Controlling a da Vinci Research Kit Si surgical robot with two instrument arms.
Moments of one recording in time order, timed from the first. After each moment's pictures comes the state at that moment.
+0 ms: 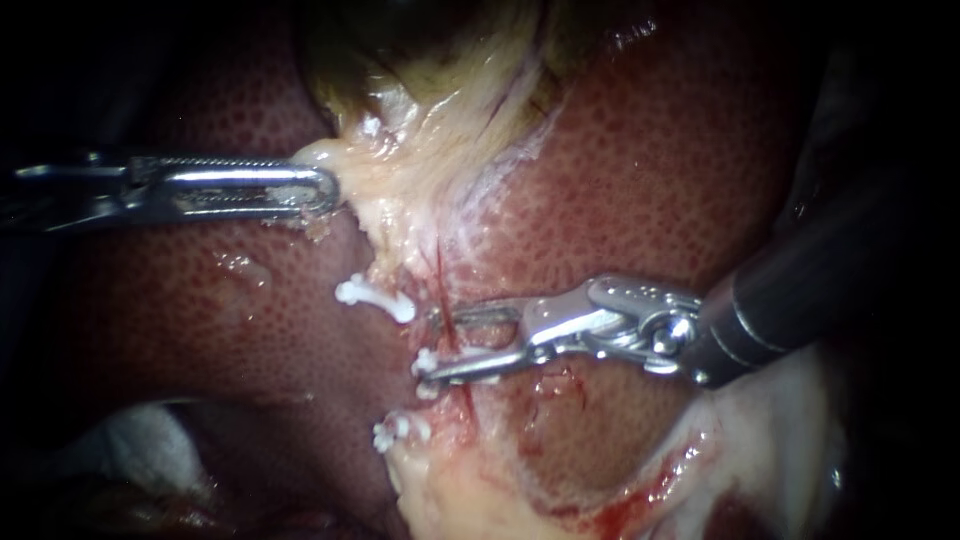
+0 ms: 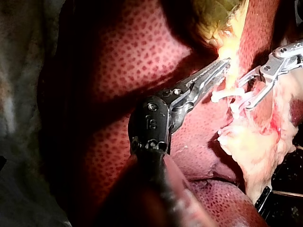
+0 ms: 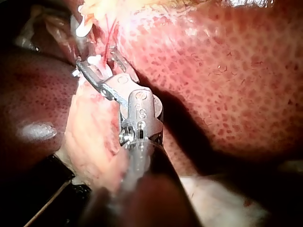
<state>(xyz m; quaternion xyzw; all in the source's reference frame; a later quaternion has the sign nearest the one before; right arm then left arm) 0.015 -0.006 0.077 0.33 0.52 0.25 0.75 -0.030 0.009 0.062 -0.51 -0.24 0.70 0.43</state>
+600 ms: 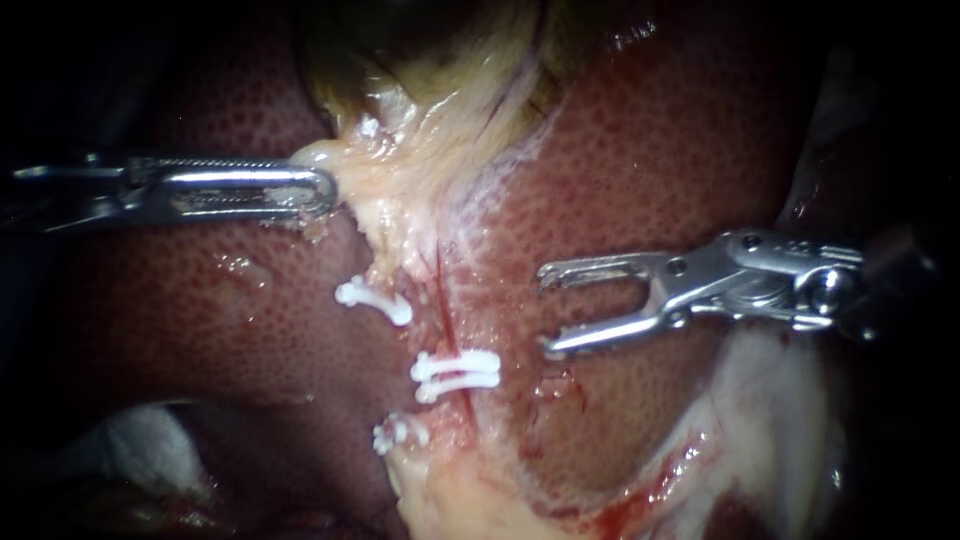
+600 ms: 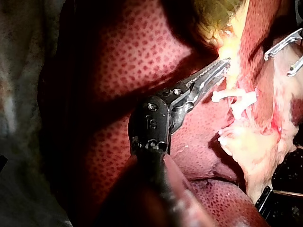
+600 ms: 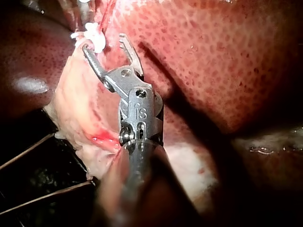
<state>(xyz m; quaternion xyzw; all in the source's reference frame) 0.005 -0.001 0.067 0.30 0.54 0.18 0.76 -0.030 0.009 0.062 -0.51 -0.24 0.70 0.43</state>
